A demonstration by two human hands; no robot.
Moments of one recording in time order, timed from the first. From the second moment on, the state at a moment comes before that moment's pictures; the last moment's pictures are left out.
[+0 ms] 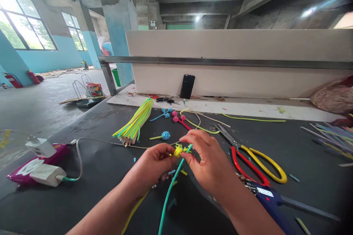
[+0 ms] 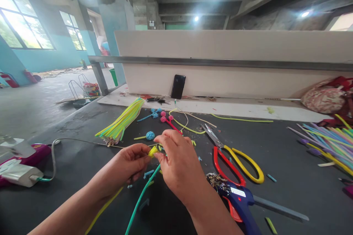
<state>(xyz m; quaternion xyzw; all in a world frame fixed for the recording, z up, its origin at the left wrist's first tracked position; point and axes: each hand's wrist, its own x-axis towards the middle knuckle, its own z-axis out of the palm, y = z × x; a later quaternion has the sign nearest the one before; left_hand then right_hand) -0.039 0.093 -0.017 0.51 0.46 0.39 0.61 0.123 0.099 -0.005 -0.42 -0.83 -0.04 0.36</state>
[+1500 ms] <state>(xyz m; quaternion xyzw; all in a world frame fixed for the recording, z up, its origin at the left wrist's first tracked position) -0.053 0.089 -0.016 0.45 0.33 0.34 0.75 0.131 0.097 0.005 -0.33 -0.81 0.33 0.35</state>
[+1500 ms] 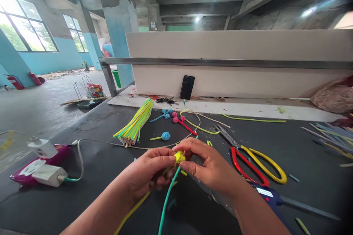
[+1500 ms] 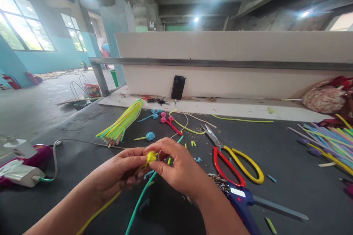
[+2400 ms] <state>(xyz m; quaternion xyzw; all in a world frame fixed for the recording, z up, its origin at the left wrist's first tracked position) -0.051 0.087 -0.016 0.53 0.34 0.33 0.71 0.125 0.102 -0.002 -0.37 -0.71 0.47 0.37</state>
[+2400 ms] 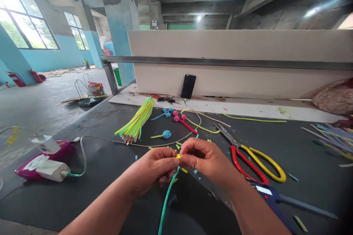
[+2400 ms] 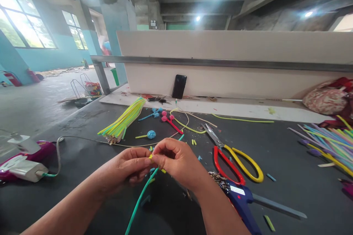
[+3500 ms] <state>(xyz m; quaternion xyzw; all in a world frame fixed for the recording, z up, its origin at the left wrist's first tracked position) -0.051 0.089 -0.019 0.53 0.34 0.35 0.69 0.130 0.098 -0.001 -0.29 -0.72 0.50 0.37</state>
